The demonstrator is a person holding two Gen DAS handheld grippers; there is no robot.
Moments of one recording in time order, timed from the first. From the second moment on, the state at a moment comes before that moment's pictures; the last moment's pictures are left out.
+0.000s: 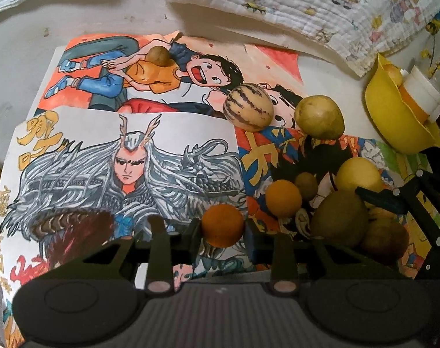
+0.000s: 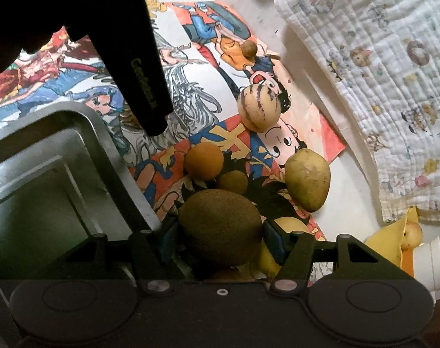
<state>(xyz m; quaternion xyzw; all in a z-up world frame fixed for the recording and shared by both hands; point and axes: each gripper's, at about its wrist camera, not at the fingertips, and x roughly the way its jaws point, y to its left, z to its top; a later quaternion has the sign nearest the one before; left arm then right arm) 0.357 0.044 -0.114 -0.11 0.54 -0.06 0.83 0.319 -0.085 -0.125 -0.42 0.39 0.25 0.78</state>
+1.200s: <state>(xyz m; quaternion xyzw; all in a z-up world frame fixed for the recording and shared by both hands) 0.189 0.028 -0.095 -0.16 0.54 0.00 0.83 0.162 -0.101 -0.098 -0.38 0.40 0.37 0.75</state>
